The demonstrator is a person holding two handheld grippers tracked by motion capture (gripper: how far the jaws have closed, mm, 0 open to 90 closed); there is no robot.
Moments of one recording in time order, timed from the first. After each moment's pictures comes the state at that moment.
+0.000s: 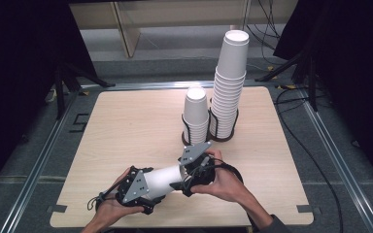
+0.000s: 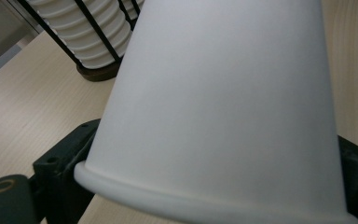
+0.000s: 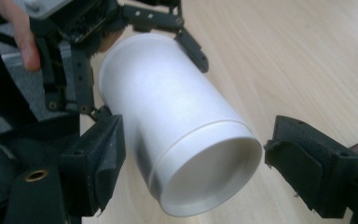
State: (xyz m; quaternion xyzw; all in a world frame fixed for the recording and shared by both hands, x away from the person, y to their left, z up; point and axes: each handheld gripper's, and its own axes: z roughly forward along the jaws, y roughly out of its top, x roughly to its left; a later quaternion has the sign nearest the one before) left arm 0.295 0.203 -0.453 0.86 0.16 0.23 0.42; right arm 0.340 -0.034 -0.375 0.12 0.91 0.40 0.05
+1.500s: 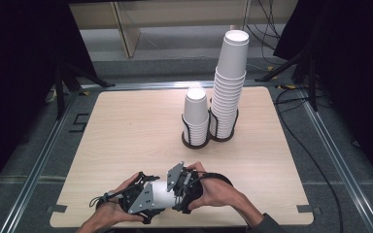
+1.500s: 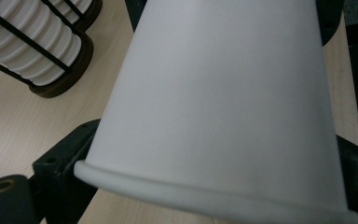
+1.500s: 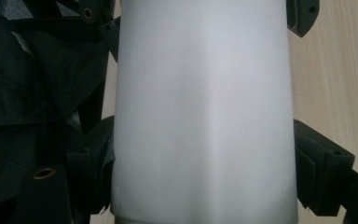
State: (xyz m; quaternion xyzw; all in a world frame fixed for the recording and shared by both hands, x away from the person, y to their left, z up) left arm 0.285 0.194 -0.455 0.91 0.04 0.22 0.36; right arm 0.328 -0.001 -0.417 -0.02 0.97 0.25 0.02
